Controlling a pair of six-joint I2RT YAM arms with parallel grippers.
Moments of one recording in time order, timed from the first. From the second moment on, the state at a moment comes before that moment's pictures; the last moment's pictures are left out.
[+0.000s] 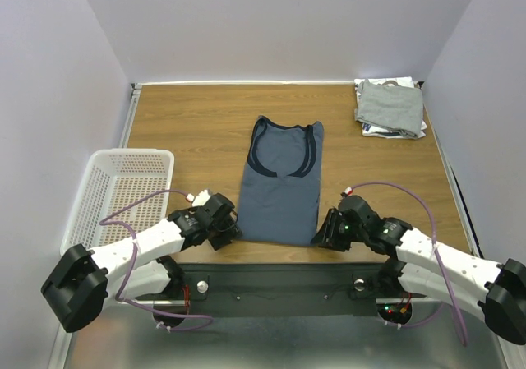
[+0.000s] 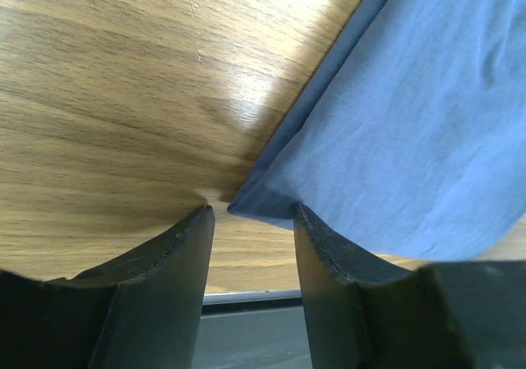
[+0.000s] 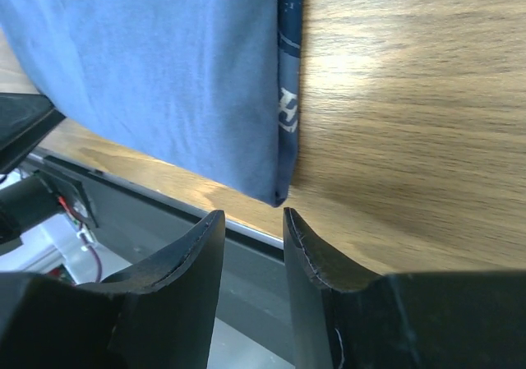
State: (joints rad) left arm -0.81 1.01 0.42 -0.50 -0.12 -1.31; right arm 0.79 0.85 0.35 -0.39 -0.16 1.09
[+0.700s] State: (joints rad) left arm -0.81 1.05 0.42 -0.45 -0.14 -1.31; right arm 0.79 0.91 0.29 -0.29 -0.16 1.14
